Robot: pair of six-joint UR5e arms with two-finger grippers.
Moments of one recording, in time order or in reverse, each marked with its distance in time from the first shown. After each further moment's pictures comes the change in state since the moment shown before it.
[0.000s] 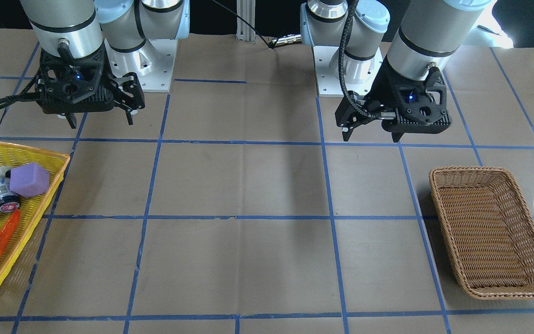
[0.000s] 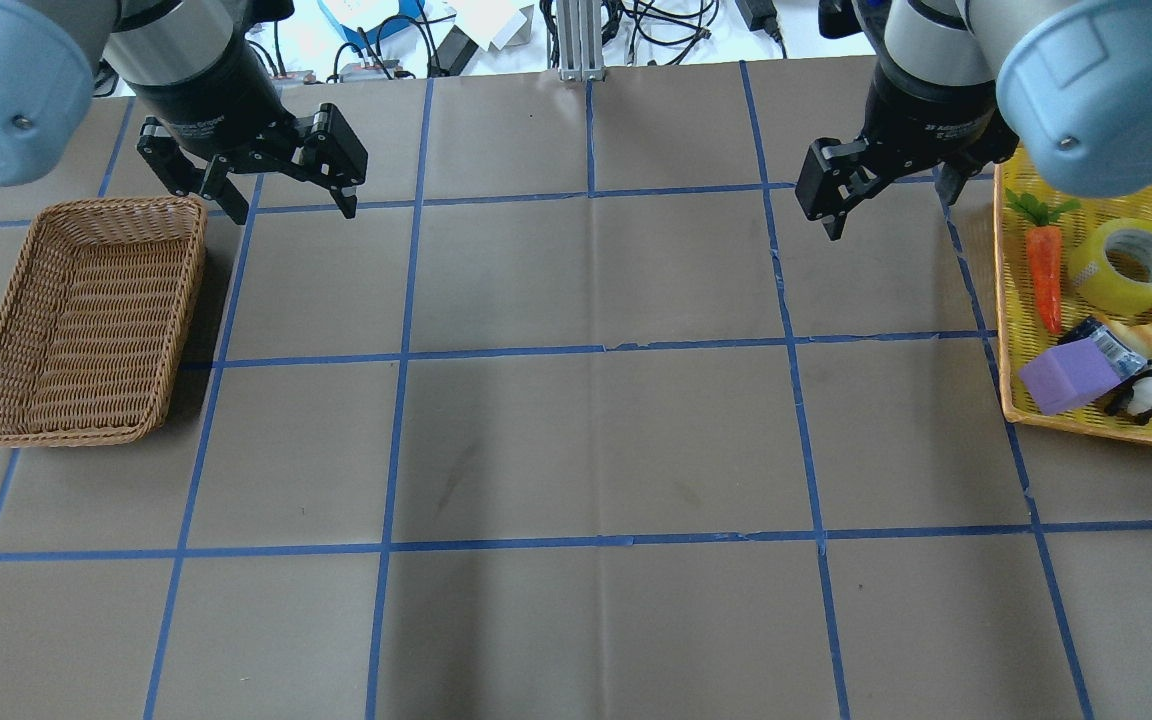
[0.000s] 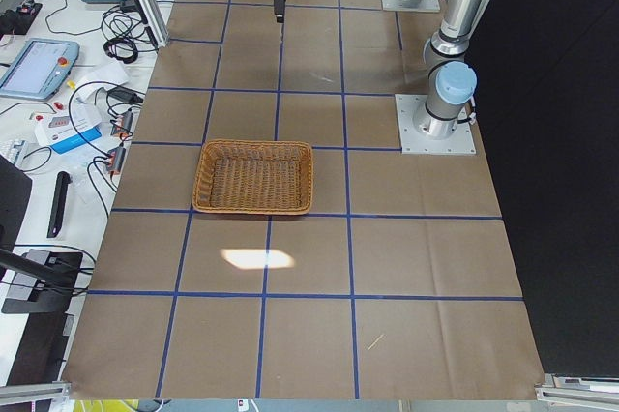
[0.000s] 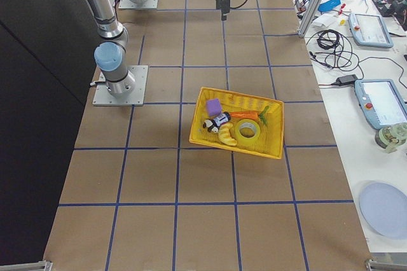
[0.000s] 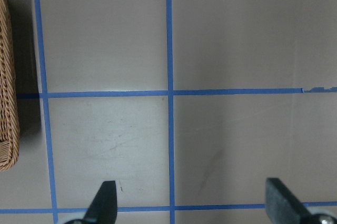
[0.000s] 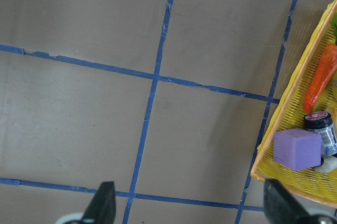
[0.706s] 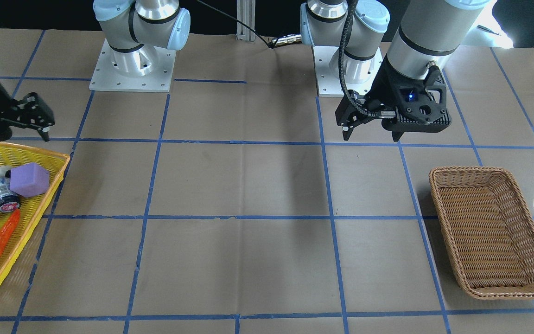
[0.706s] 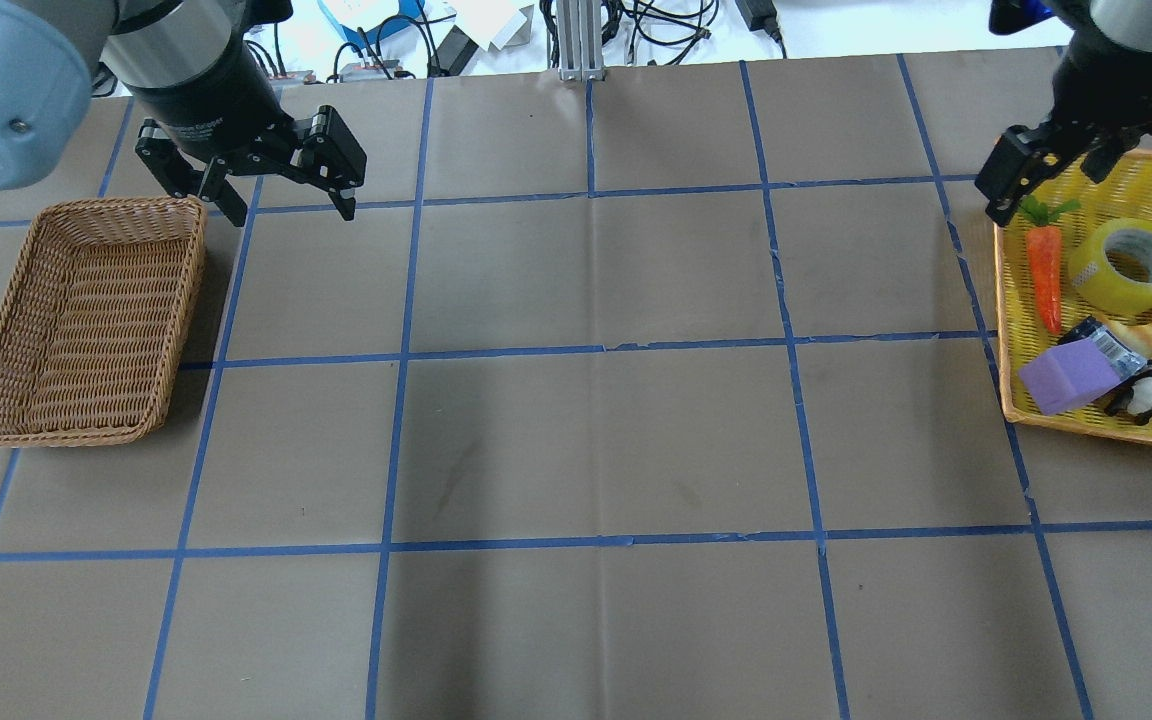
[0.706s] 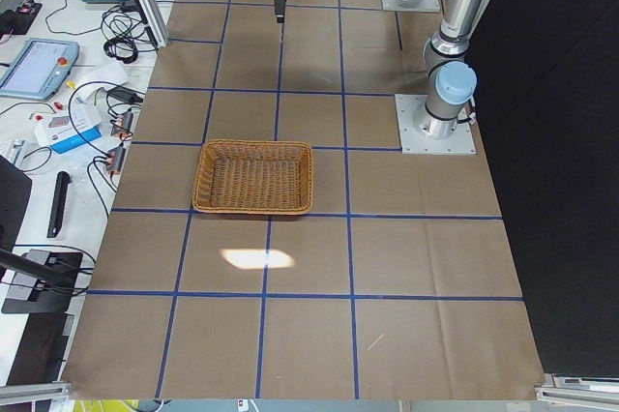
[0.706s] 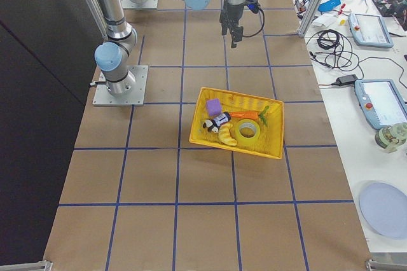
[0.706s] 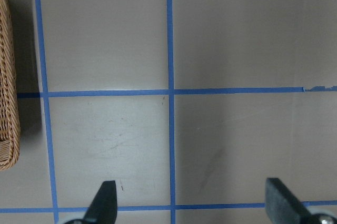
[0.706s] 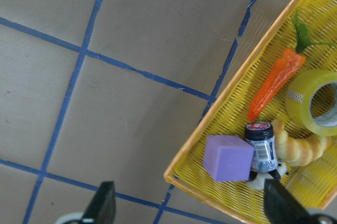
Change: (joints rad) left arm 0.001 0.003 -0.004 0.000 0.001 0.002; right arm -0.343 0.077 0.000 -0.040 0.047 -0.516
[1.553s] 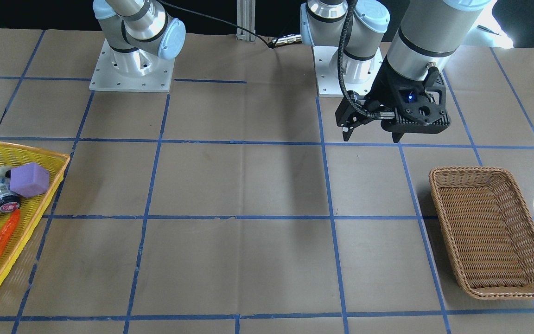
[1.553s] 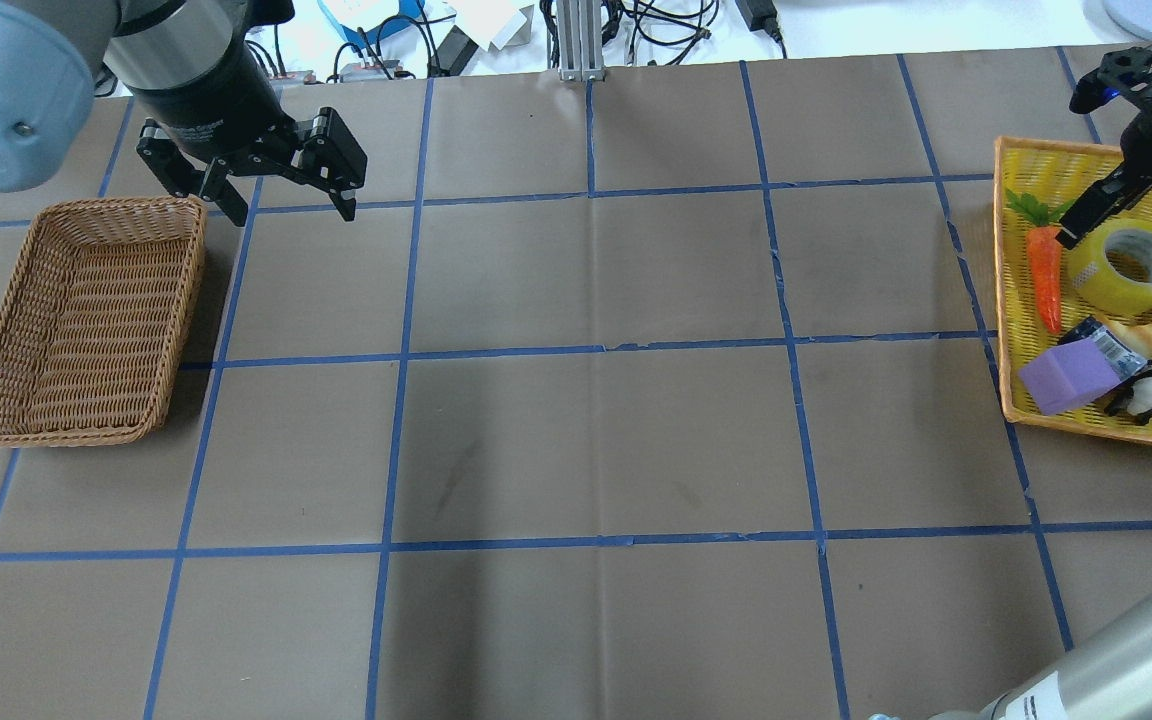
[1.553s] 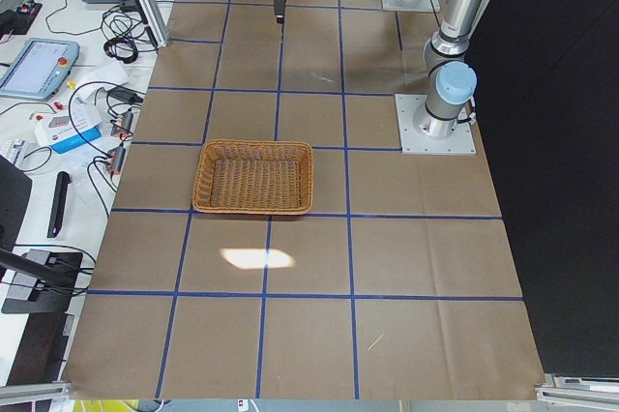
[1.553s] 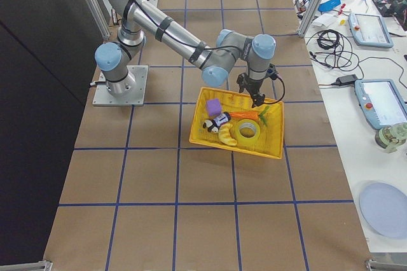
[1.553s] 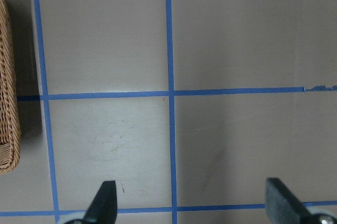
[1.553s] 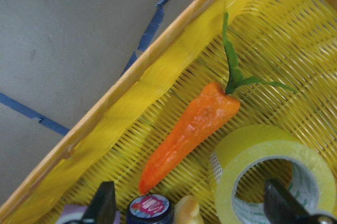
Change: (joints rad) left arm 0.000 -0.002 -0.004 0.009 0.000 0.011; right arm -0.213 0.340 0.001 -0.370 0.068 -0.369
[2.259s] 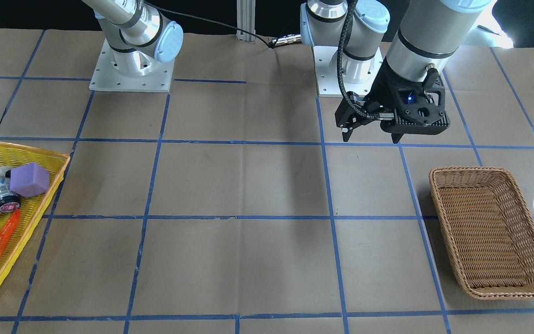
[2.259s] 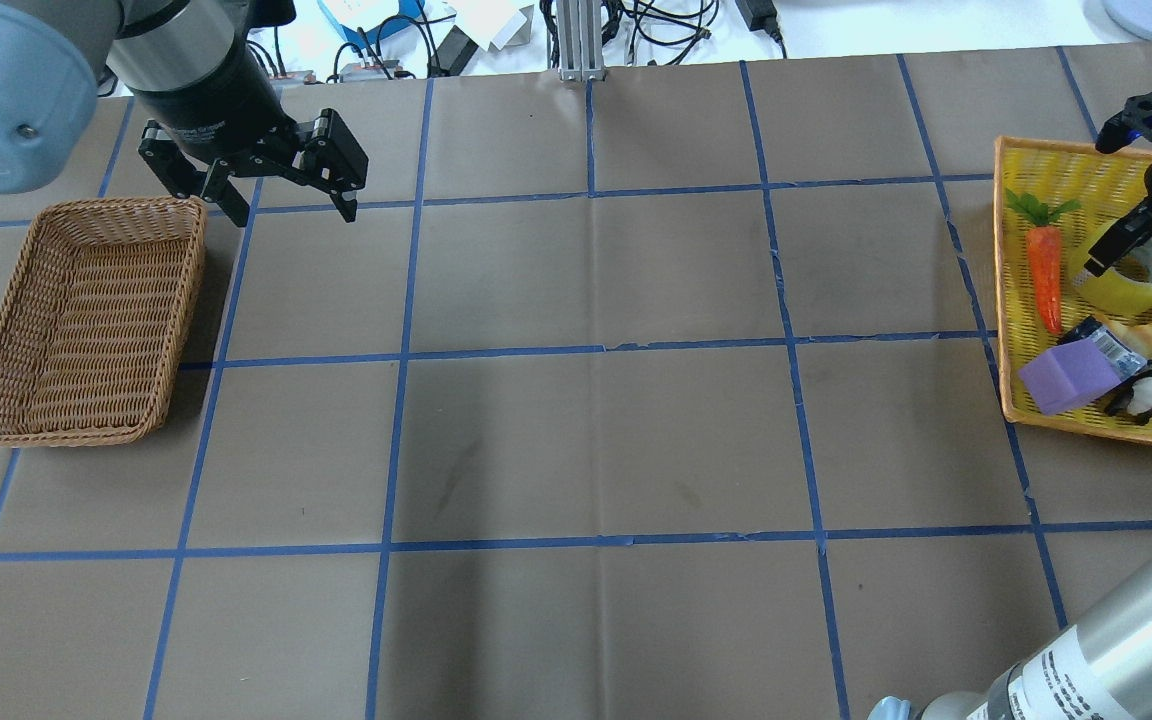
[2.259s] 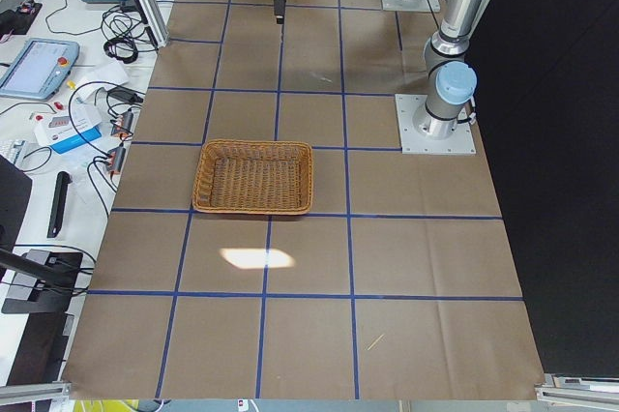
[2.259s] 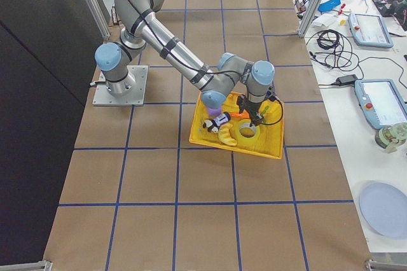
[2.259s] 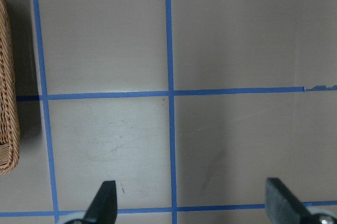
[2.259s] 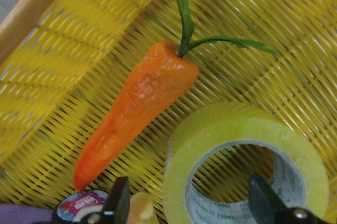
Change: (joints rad) left arm 0.000 0.001 -0.003 0.002 0.000 0.001; right arm -0.077 0.083 0.002 -0.063 -0.015 -0.070
